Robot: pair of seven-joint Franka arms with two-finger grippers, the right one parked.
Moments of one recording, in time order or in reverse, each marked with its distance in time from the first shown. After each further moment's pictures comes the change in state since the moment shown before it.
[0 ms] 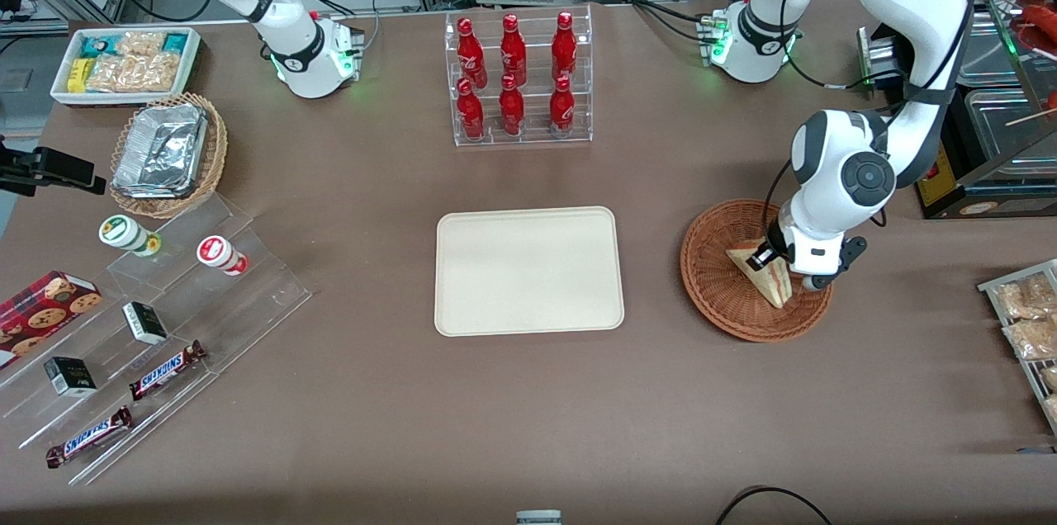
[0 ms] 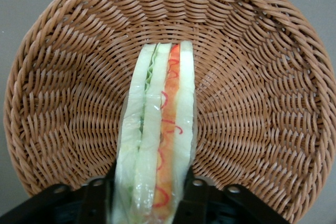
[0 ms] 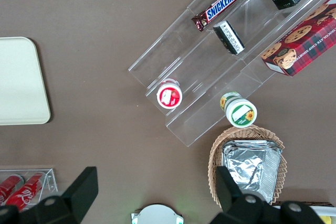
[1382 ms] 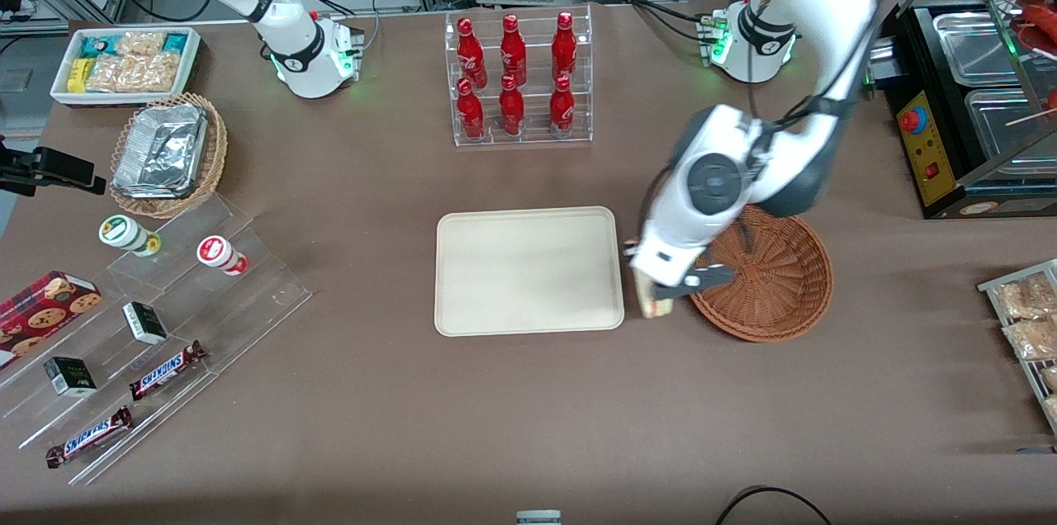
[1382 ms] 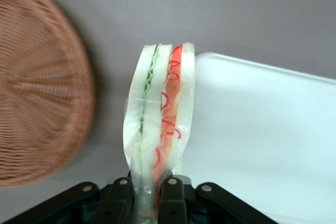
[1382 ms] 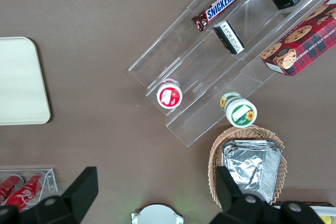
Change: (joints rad) arm -0.369 0.206 -0.042 0.547 0.001 -0.372 0.056
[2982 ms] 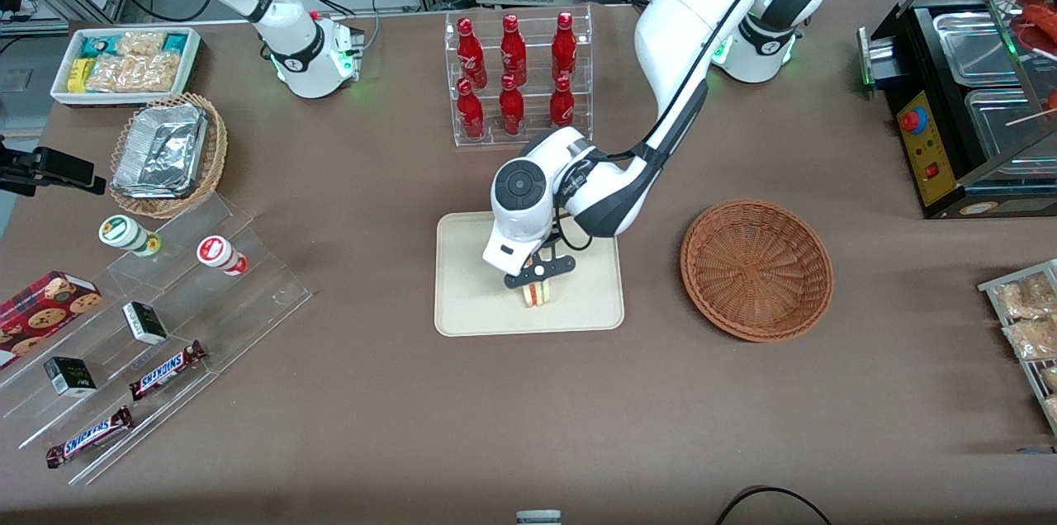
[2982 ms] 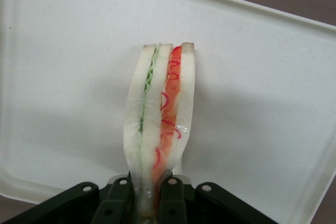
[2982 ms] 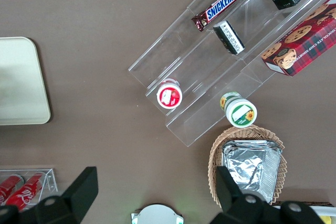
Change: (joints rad) arm -0.288 0.392 0.011 0.425 0.057 -0.018 -0.321
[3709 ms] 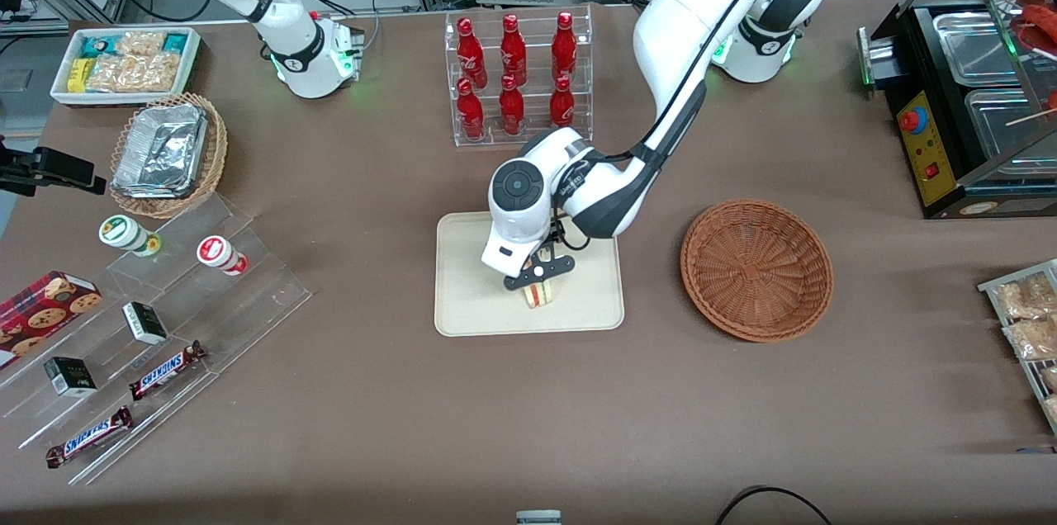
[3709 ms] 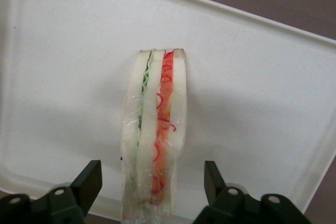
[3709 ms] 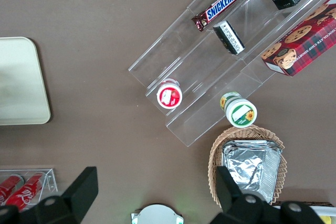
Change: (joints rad) arm -0.002 -0.003 0.000 0.038 0.003 -0.030 -0.034
